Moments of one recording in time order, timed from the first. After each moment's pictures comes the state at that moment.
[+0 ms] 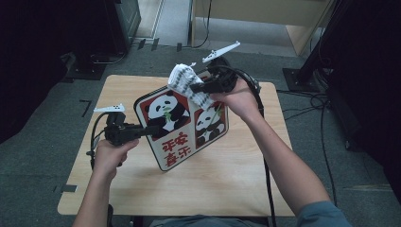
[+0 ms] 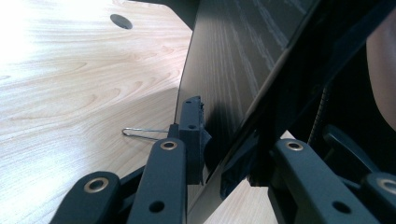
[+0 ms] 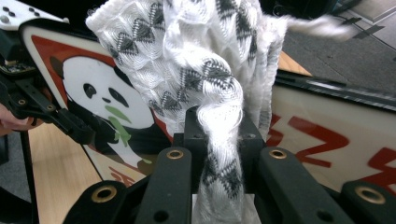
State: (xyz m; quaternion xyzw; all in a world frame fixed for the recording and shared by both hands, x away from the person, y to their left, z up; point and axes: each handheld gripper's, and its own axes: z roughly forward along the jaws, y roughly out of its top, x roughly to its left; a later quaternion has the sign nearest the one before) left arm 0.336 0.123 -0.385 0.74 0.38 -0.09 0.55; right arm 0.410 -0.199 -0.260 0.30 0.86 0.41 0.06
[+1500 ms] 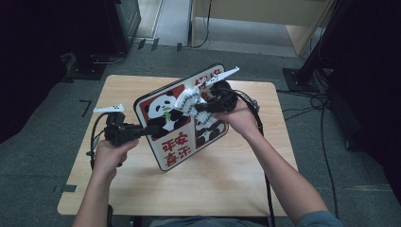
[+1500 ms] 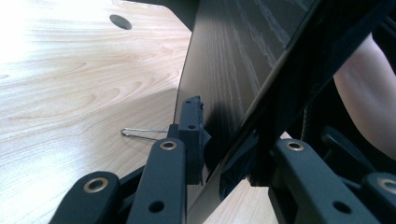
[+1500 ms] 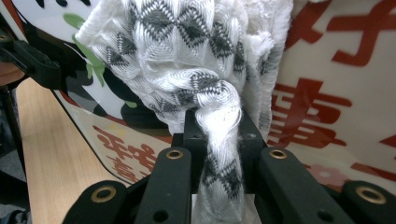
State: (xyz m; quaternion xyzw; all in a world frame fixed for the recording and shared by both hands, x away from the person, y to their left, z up) left arm 0.337 0.124 -0.386 0.73 0.38 -0.09 0.55; right arm 0.400 -0.211 -0.326 0.32 0.86 0.40 0.04
